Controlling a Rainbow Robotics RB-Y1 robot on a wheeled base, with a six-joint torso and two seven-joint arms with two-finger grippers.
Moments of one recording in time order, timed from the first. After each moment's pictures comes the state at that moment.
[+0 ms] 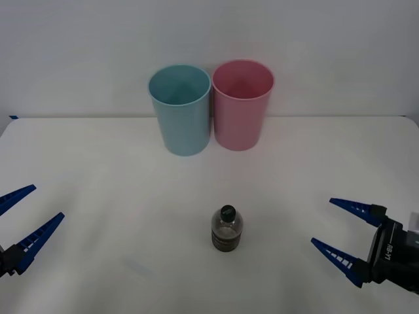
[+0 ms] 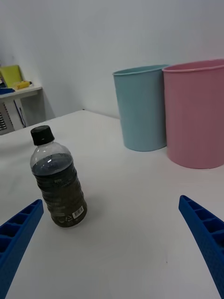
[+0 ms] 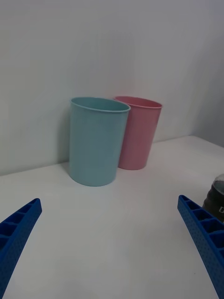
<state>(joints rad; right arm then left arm) 0.22 -0.49 -0.23 -1.49 0.99 -1.29 0.20 0.35 0.40 0.52 -1.66 -0.96 -1.22 0.00</state>
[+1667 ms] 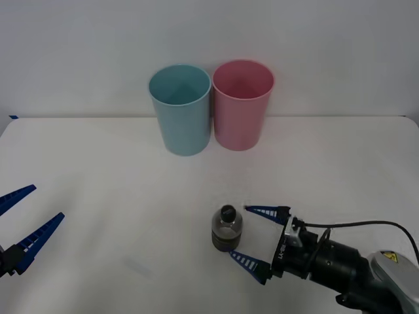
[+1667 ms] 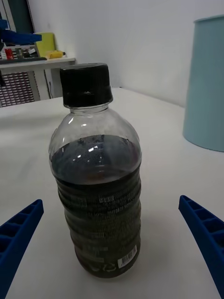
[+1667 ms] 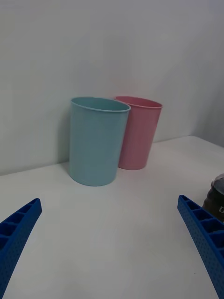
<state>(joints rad) 0.02 -0.42 0.26 -1.38 1.02 -0.95 0.44 0.35 0.40 0.52 -1.66 -0.96 -1.22 0.00</state>
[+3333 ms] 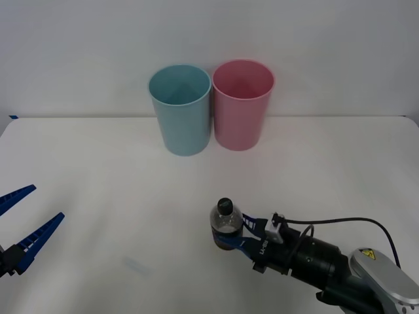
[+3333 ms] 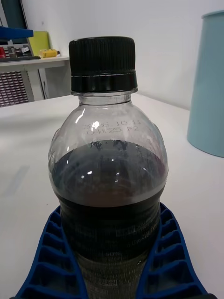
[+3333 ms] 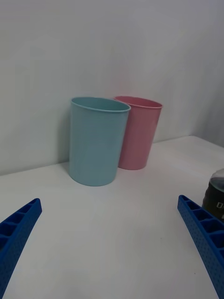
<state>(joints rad) -0.01 -0.40 0.36 -1.39 0.99 -0.82 0.47 0.35 0.40 0.52 -1.66 -0.96 -1.22 0.00</state>
